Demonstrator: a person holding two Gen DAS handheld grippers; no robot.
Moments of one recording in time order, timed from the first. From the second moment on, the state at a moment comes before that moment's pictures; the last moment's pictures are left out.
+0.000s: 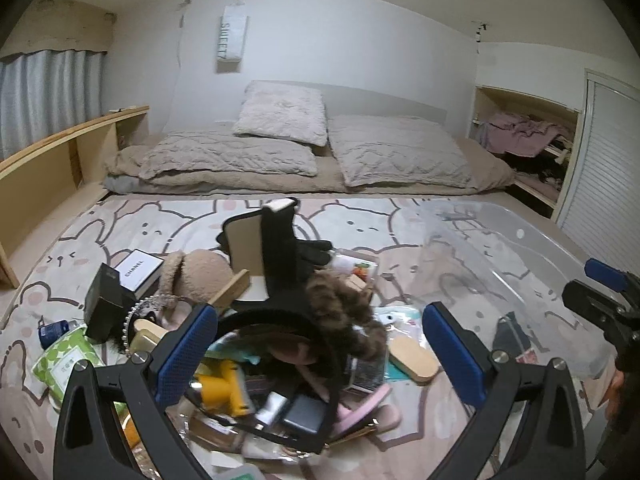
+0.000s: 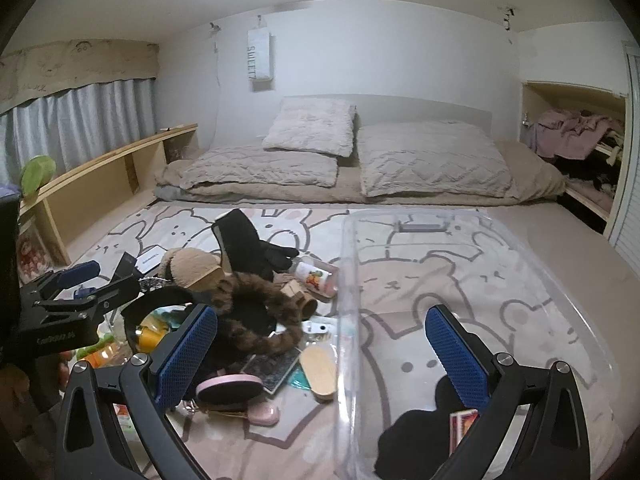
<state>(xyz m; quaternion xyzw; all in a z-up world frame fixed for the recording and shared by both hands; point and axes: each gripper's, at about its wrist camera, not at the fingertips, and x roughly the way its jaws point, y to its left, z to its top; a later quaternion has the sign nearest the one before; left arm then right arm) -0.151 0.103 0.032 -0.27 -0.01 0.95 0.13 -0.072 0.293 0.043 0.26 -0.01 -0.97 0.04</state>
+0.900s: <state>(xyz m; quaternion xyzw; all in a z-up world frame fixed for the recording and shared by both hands) -0.158 0.020 0.012 -0.25 -0.01 0.97 0.08 -0.080 0.230 0.043 0.22 0.01 -0.97 0.08</state>
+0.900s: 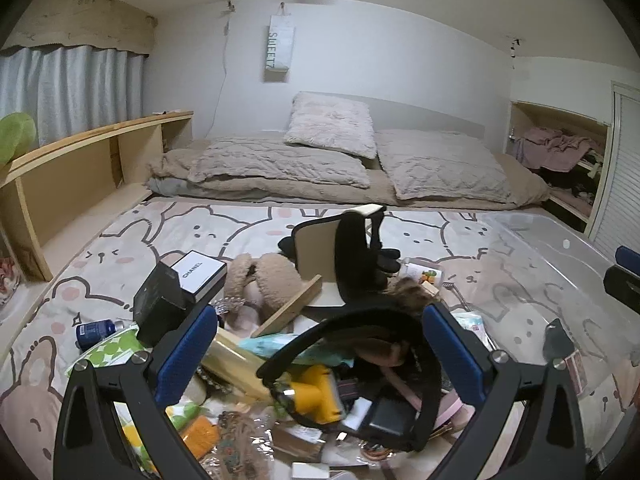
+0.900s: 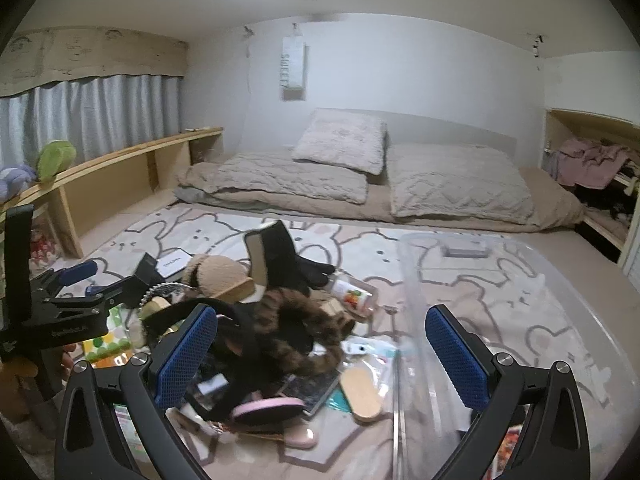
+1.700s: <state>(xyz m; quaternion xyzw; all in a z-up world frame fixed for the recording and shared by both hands) -0.163 -0.057 -0.047 -0.33 -0.04 0.94 0.02 -0.101 0.194 -0.015 0.25 -0.01 -0.97 0.08</state>
